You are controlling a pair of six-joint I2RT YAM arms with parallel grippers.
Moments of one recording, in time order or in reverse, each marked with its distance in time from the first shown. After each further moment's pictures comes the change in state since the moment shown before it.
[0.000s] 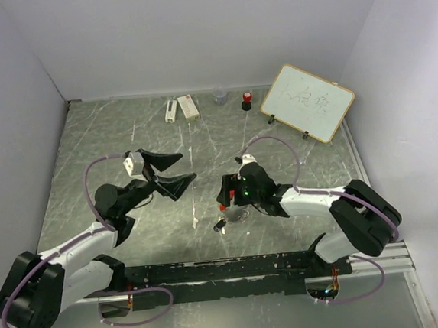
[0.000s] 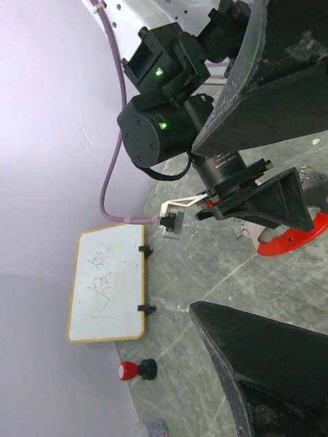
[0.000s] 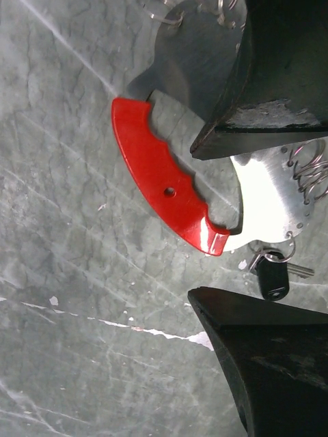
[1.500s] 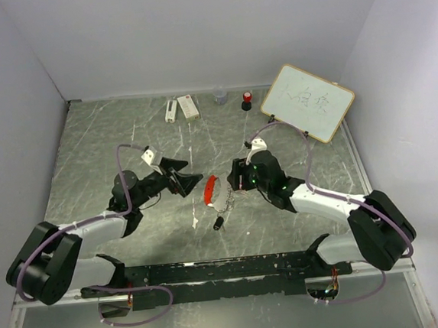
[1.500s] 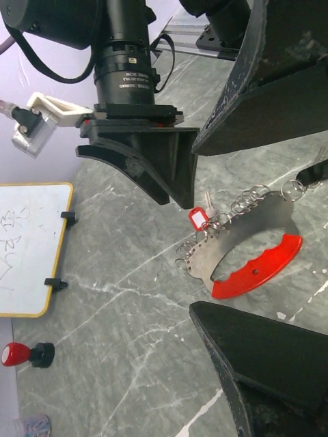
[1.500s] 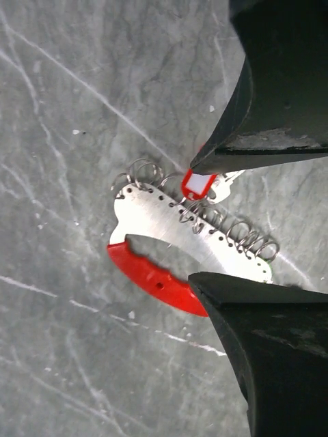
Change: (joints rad) left arm -0.014 0.183 0.034 -0.174 -0.078 0.045; right arm -0.082 -0.108 0.059 -0.012 0.101 -0.156
